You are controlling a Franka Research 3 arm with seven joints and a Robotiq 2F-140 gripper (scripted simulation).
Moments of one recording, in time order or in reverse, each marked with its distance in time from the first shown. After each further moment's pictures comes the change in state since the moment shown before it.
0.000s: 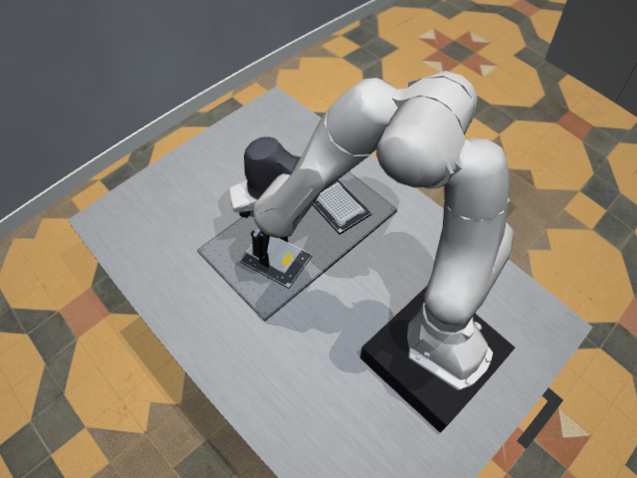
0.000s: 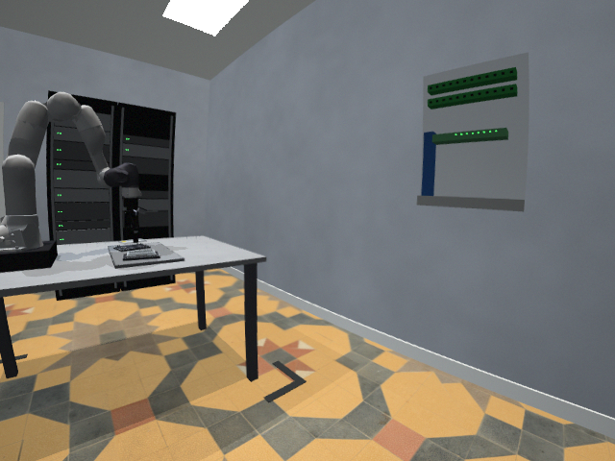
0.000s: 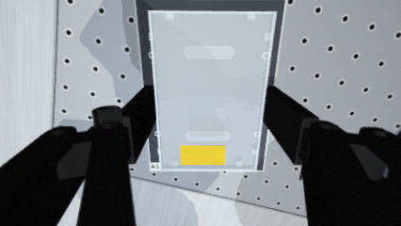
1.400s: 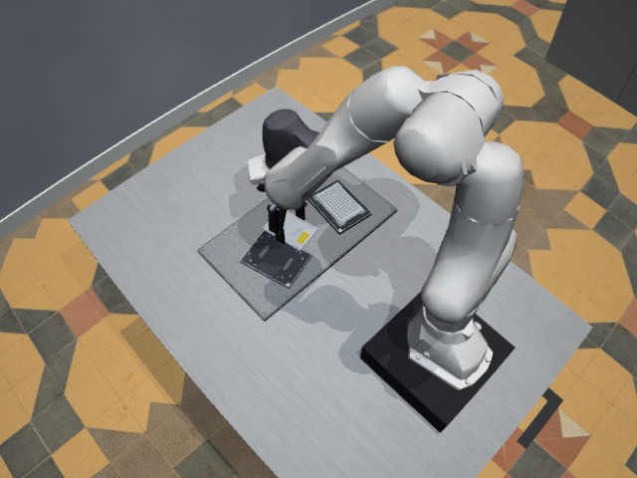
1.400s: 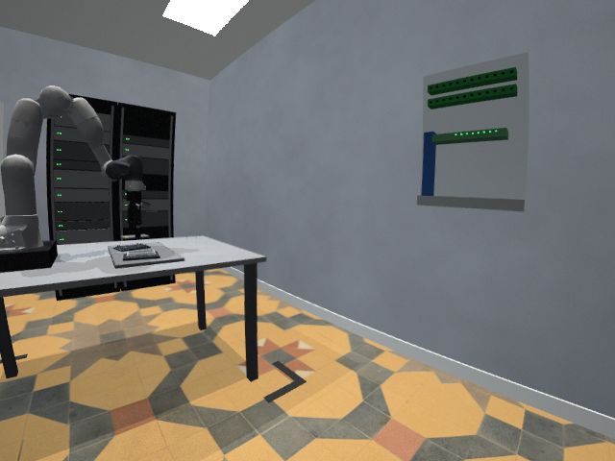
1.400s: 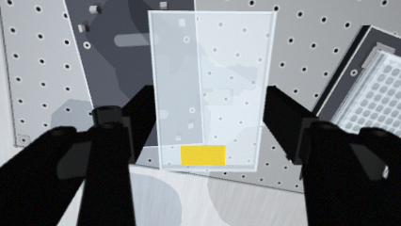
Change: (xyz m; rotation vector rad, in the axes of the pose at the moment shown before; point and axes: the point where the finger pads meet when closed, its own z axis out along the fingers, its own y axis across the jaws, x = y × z) arm -0.012 0.067 -0.034 -0.008 -0.013 0.067
